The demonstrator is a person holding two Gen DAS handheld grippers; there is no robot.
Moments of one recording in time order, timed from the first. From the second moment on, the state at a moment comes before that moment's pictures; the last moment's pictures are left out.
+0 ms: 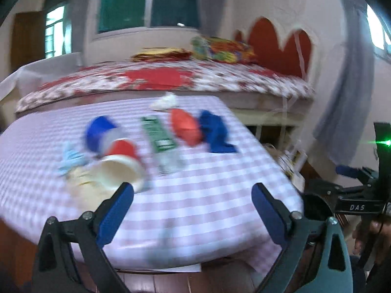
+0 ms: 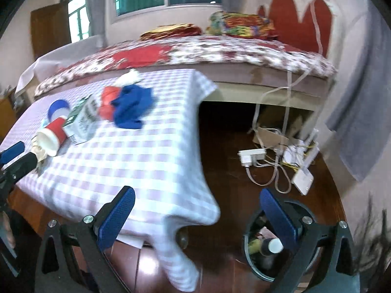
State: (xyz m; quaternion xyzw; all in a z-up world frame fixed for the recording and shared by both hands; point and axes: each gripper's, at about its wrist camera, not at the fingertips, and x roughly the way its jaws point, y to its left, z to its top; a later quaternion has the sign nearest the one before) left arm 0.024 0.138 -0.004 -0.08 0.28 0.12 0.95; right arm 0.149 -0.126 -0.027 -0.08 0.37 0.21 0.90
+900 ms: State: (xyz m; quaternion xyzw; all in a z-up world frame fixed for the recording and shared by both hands) left arm 0.008 0.257 -0.064 -0.18 0.31 0.24 0.90; right arm 0.143 0.056 -0.047 -0.13 0.38 0.35 0.85
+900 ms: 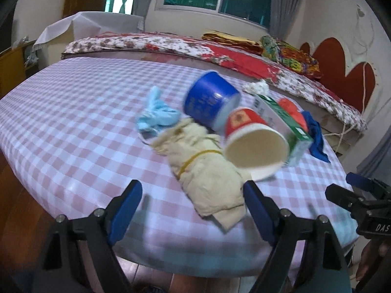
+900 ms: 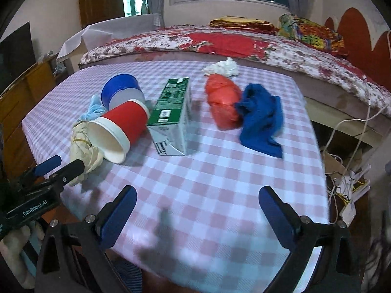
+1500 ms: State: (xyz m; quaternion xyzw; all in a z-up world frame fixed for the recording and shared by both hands) left arm 0.023 0.285 -0.069 -0.20 0.31 0.22 0.90; right arm 0.185 0.128 -0.060 -0.12 0.39 0.38 0.83
